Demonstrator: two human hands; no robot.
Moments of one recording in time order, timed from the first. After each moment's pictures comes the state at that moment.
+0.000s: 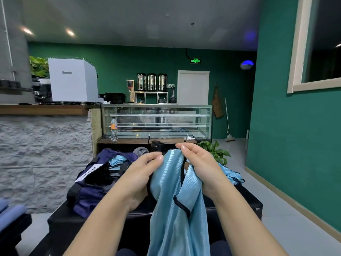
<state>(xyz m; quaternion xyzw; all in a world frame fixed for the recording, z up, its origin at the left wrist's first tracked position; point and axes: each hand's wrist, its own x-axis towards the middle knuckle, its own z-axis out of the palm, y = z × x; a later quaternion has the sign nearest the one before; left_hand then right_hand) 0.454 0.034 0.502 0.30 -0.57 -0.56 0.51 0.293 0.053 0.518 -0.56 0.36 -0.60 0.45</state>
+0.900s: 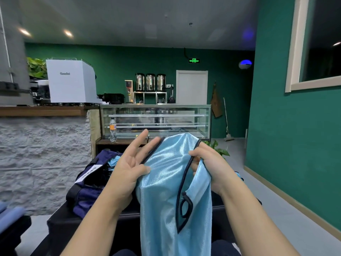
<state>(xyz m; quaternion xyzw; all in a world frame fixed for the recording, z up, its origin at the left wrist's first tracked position) 0.471 0.037 0.503 0.15 -0.61 -0.53 0.57 0.274 0.064 0.532 -0.49 0.36 -0.60 0.52</state>
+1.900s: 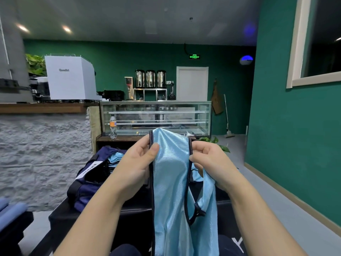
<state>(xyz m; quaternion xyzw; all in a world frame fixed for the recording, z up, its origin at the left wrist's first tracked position) 0.457 0.042 0.514 0.16 -0.63 -0.54 0.53 0.271 0.071 0.527 -0.67 0.41 -0.52 0.34</state>
